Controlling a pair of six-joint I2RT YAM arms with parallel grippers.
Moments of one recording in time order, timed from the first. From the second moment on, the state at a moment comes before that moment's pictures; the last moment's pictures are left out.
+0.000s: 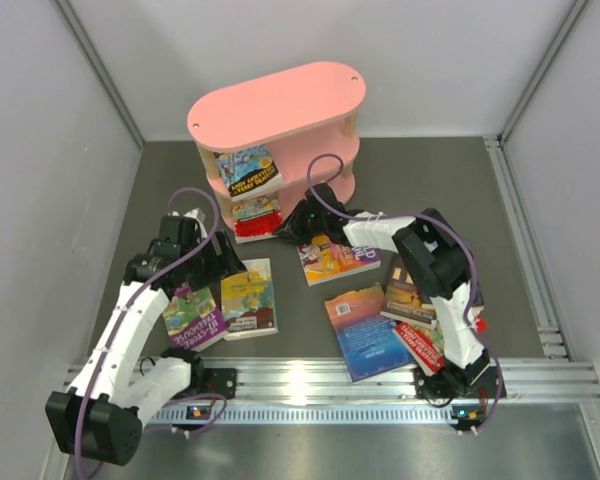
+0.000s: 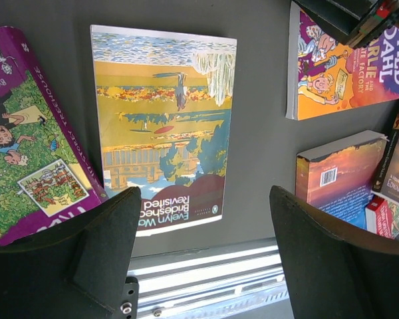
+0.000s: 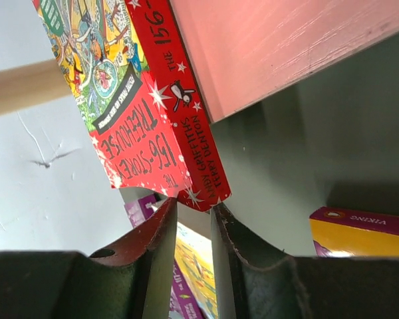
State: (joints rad) left arm -0.18 0.94 0.85 -0.83 0.19 -0.55; right arm 0.71 2.13 1.38 0.11 -0.27 1.26
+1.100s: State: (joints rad) left arm -0.25 0.95 0.85 -0.87 0.01 -0.64; right arm 0.68 1.84 1.03 0.21 -0.29 1.23
